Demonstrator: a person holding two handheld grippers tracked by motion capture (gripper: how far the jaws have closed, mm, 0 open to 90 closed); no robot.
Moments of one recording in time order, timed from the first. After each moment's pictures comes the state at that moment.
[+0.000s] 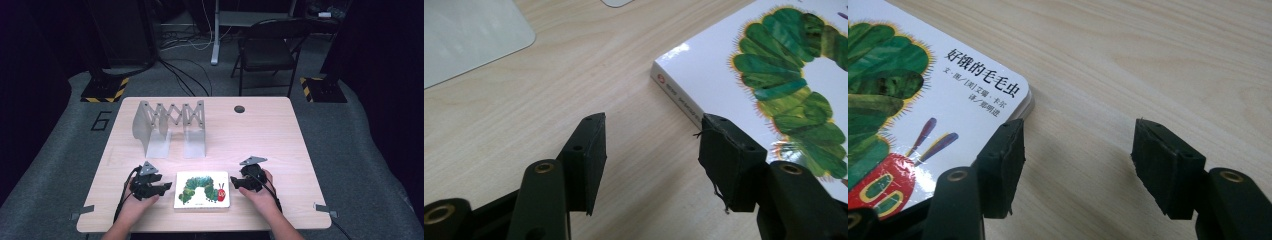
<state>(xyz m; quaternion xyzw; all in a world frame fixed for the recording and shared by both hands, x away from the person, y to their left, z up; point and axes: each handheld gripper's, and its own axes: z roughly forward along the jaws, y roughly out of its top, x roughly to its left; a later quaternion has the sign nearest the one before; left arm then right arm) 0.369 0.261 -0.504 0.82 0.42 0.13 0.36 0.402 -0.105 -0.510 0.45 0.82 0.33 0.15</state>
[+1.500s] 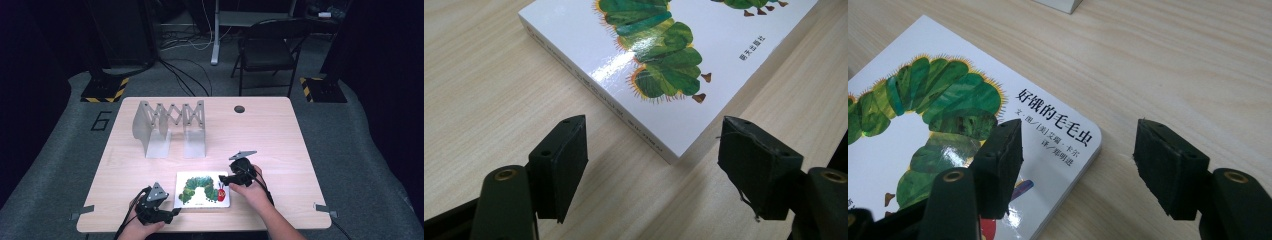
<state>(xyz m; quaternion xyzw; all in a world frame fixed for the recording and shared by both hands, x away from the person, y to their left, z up) 0.309 0.234 -0.510 0.86 0.36 0.11 0.35 0.415 -0.076 -0.497 0.42 0.84 0.34 0.08</state>
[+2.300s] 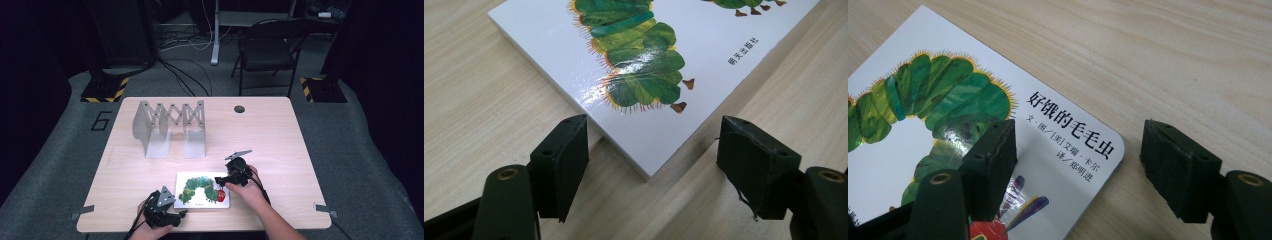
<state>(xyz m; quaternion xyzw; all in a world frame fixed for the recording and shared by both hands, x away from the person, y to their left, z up) 0.302 0.211 -0.520 0.86 0.36 0.14 0.34 0.424 -0.066 -0.508 0.43 0.84 0.33 0.05</state>
